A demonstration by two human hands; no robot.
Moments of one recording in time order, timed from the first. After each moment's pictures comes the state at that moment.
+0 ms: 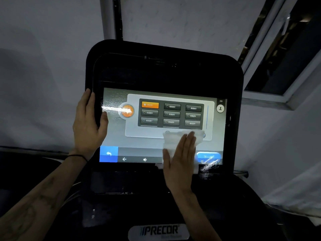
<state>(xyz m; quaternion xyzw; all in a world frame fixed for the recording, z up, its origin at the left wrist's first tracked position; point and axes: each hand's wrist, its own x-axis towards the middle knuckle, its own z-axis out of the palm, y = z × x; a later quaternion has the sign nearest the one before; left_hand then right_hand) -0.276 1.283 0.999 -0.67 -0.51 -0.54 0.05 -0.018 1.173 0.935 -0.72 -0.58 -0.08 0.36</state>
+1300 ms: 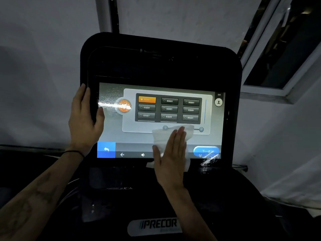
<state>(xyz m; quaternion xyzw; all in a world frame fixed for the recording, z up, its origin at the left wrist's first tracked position) -0.276 1.280 1.002 -0.67 -0.50 -0.54 0.05 -0.037 1.174 0.930 -0.72 -0.60 -0.06 0.35</state>
